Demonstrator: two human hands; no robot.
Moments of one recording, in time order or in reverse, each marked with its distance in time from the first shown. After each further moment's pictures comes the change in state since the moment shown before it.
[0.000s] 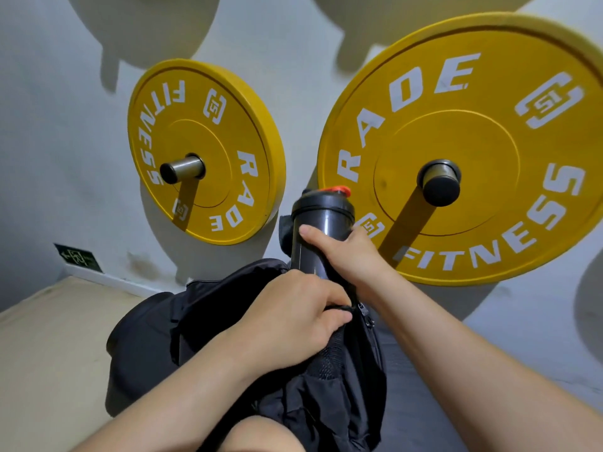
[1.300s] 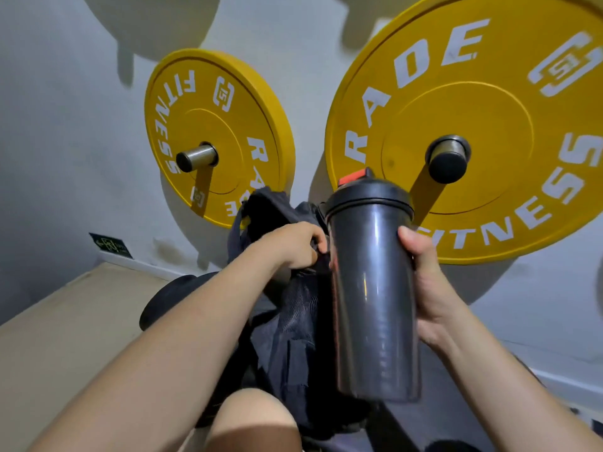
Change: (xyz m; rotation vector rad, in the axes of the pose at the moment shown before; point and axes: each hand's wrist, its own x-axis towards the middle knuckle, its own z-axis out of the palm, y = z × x) left_hand 0.073 -0.060 0.001 0.214 -0.370 -0.335; right_hand -0.070 0.028 -0.061 0.895 -0.622 0.099
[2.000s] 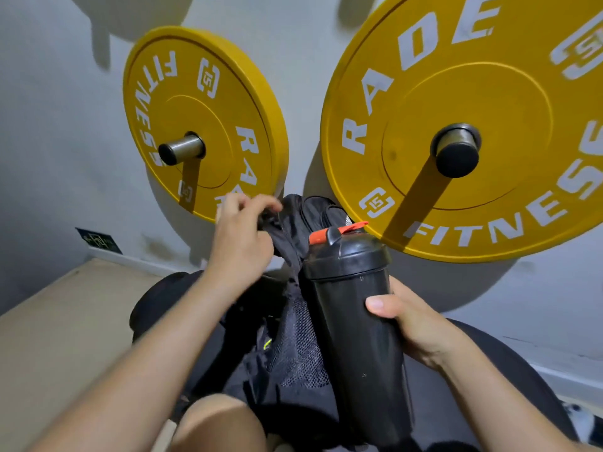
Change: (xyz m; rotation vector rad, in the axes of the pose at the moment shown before) left_hand -0.029 -0.032 0.011 -0.299 0.749 -0.066; right_hand 0.011 0.026 -0.038 -0.457 -0.026 0.004
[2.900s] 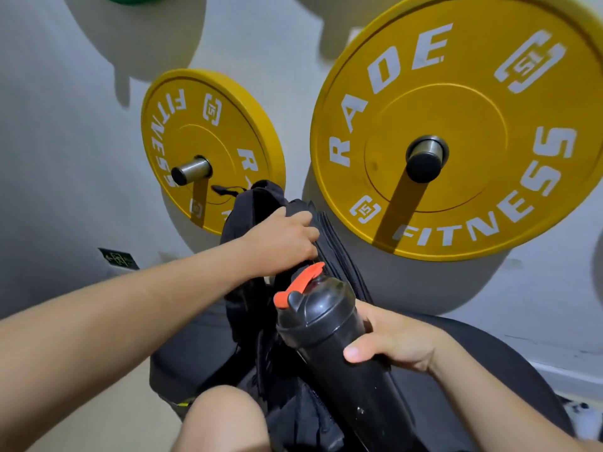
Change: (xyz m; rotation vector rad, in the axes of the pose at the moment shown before) left_hand 0.016 0.047 -0.001 0.986 -0.435 1.030; right_hand -0.027 0.005 0.001 -0.230 -0.318 0.130
